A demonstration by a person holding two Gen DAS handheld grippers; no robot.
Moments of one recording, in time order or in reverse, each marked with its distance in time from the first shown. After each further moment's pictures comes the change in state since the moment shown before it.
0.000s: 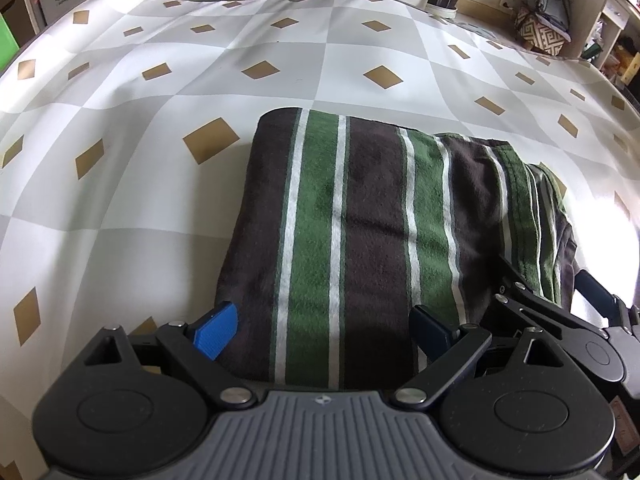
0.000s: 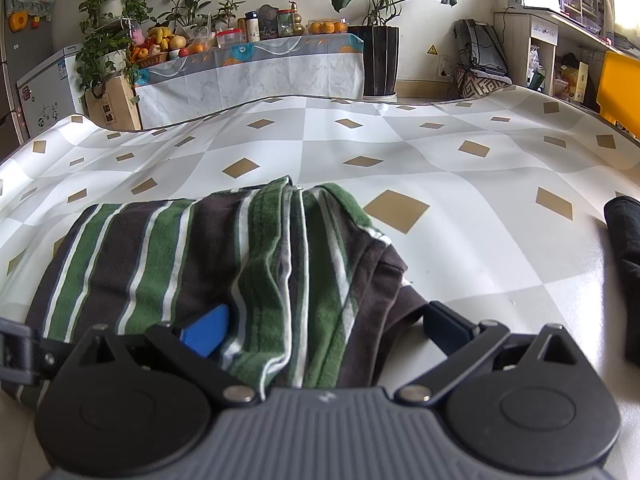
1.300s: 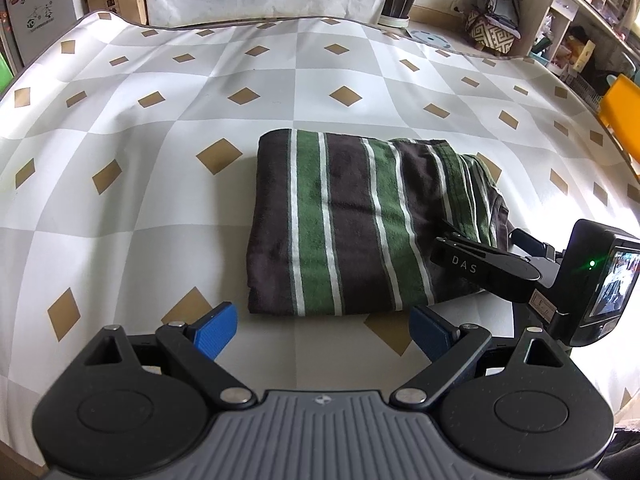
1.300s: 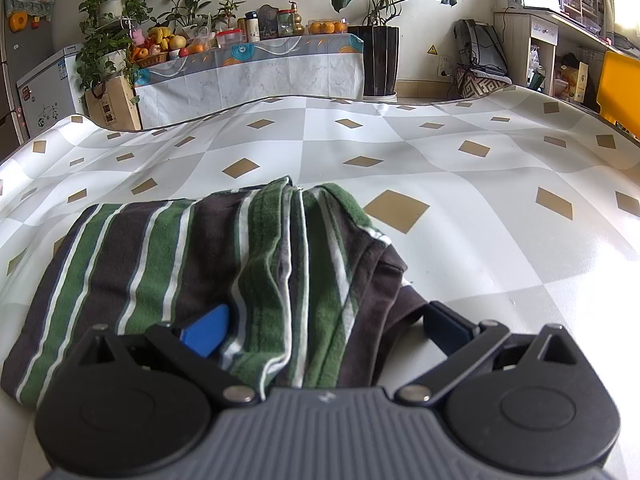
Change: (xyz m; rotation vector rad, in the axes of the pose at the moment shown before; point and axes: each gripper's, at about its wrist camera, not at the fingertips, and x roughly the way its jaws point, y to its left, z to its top) left arm -0.081 0.024 -0.029 0.087 -0.055 -0.098; right arm 0.000 0.000 0.000 0.000 -0.001 0.000
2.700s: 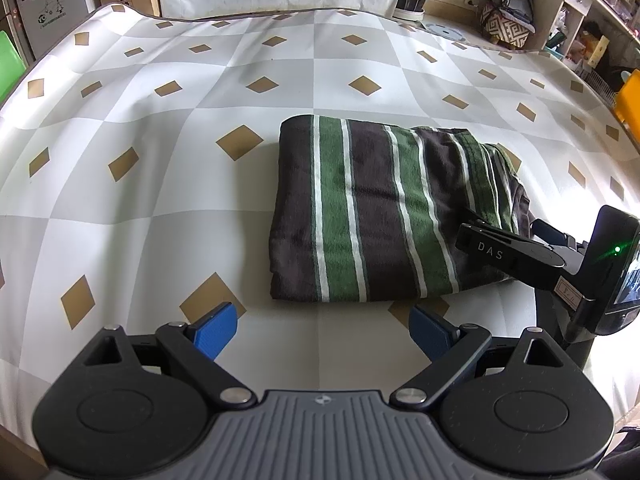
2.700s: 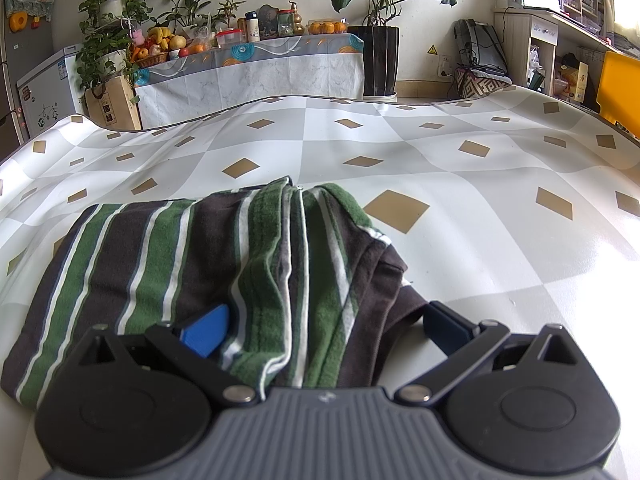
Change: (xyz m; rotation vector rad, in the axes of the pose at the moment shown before) left arm 0.006 0.008 -0.007 -0.014 0.024 0.046; right arm 0.000 0.000 0.000 0.000 0.000 0.000
